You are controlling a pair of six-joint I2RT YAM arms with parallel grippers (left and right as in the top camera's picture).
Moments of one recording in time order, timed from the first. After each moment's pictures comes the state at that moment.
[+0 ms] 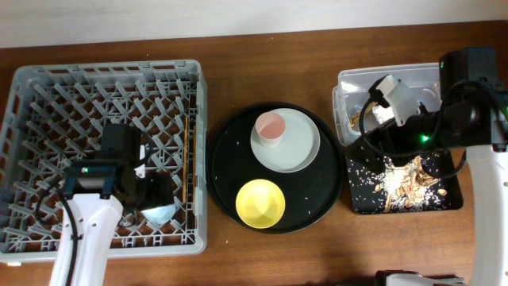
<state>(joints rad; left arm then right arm) -0.04 1.27 1.11 -1.26 -0.09 -0.20 -0.08 1.44 1.78 -1.63 -0.52 -0.51</state>
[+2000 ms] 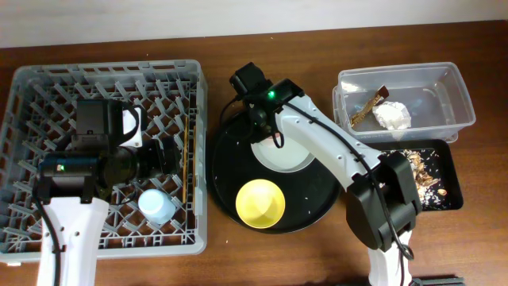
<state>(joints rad) -0.04 1.27 1.36 -1.21 0.15 -0.20 0.58 2.07 1.78 -0.99 0.11 0.13</state>
